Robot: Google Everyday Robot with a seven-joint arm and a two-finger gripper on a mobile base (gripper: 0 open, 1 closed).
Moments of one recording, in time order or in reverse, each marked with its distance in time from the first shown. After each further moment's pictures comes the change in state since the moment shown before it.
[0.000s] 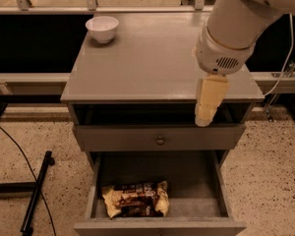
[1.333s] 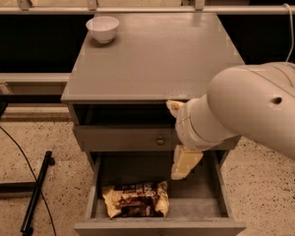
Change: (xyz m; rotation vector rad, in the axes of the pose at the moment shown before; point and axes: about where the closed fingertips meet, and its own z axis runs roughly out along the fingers) arm -0.032 0.081 0.102 0.133 -0.205 -0.122
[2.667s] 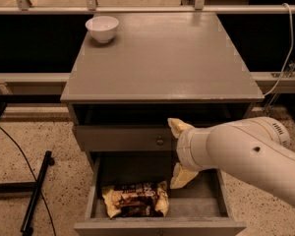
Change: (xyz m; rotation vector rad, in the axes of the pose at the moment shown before) arm 0.031 0.019 0.074 0.111 -0.045 -0.019
